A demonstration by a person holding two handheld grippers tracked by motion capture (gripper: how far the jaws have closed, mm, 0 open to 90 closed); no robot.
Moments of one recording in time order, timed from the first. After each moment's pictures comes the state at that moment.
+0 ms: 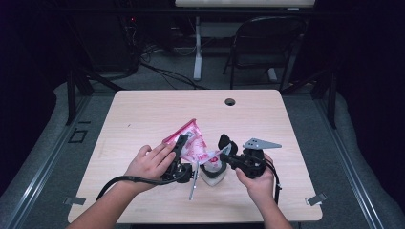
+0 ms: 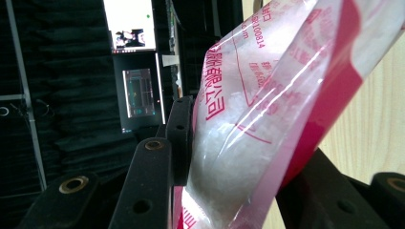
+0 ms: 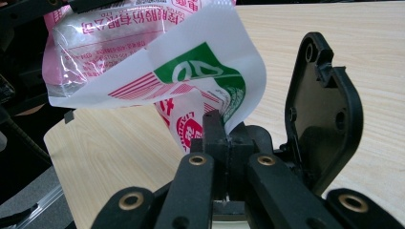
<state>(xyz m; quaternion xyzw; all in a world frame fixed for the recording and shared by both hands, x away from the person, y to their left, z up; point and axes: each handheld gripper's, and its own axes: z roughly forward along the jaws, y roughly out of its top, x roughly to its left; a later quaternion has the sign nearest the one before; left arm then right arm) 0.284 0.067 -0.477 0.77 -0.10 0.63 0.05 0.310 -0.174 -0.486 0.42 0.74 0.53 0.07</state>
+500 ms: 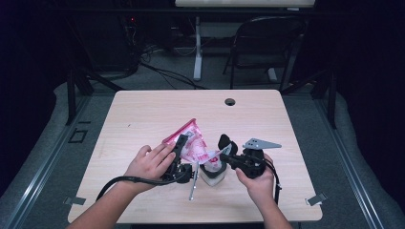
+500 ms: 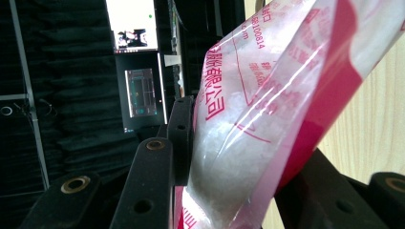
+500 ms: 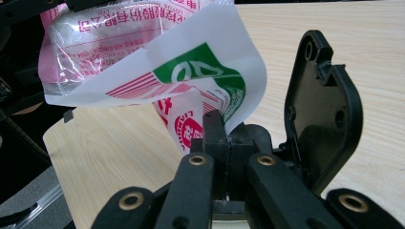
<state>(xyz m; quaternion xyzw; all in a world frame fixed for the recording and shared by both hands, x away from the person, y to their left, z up) 0.284 0.067 -0.477 0.76 -0.11 0.64 0.05 0.311 -0.174 -0.487 0.42 0.74 0.53 0.07</state>
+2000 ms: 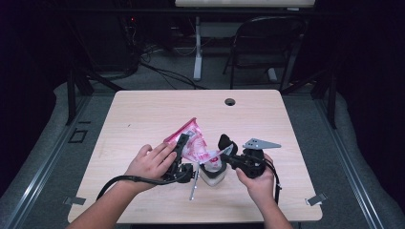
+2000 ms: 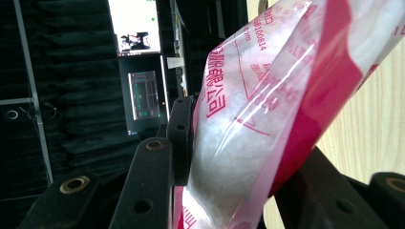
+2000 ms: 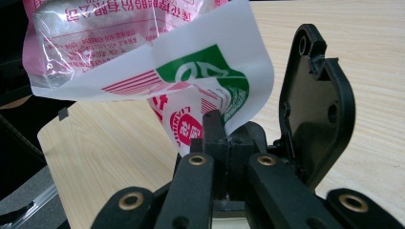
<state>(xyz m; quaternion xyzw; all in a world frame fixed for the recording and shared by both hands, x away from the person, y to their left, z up) 0.283 0.065 -0.474 0.76 -0.11 0.64 0.04 0.312 -0.175 -0.490 0.42 0.74 0.52 0.08</state>
